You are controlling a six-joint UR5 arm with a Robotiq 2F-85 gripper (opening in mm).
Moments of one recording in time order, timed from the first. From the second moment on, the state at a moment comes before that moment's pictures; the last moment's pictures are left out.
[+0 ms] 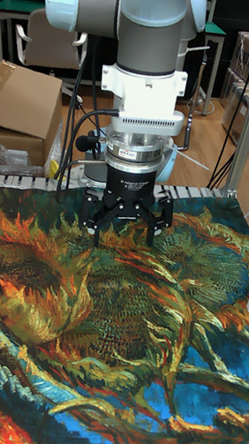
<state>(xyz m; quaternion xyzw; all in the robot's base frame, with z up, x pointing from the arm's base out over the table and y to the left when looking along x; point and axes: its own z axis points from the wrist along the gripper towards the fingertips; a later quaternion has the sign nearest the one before) 0.544 0.002 0.190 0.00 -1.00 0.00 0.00</state>
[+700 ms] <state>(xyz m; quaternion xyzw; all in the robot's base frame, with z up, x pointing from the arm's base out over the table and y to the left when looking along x) 0.588 0.022 0.193 0.07 -0.99 -0.03 -0.09</state>
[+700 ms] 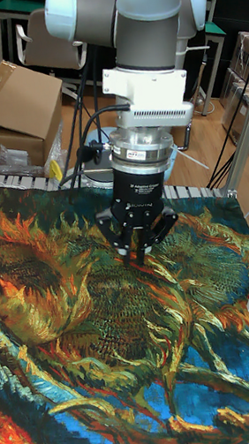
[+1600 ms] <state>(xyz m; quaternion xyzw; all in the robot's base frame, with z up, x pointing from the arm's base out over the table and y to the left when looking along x) 0.588 0.025 0.193 0.10 -0.99 -0.03 -0.09</state>
